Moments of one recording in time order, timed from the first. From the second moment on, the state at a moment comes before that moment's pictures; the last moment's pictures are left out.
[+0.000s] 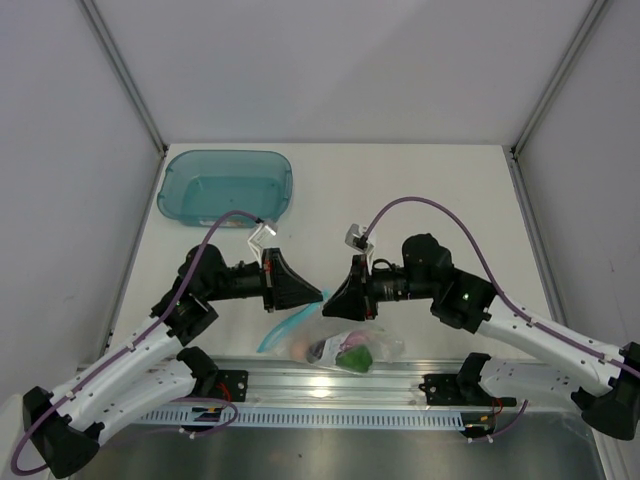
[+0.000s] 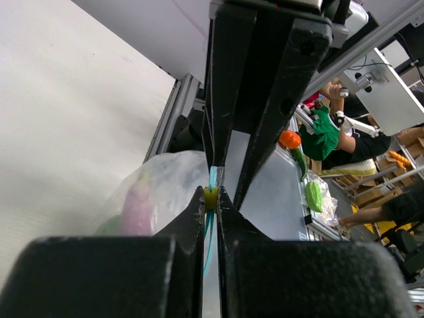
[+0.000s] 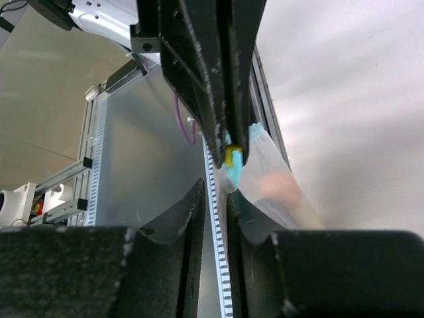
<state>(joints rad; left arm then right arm) -0.70 0.73 0.62 0.12 0.76 -0.71 0.98 0.97 0.88 -0.13 -0.59 0.42</state>
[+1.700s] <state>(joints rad) -0.66 0.68 0.61 0.03 0.74 -0.64 0.94 0.97 0.90 -0.11 -0.43 0.60</state>
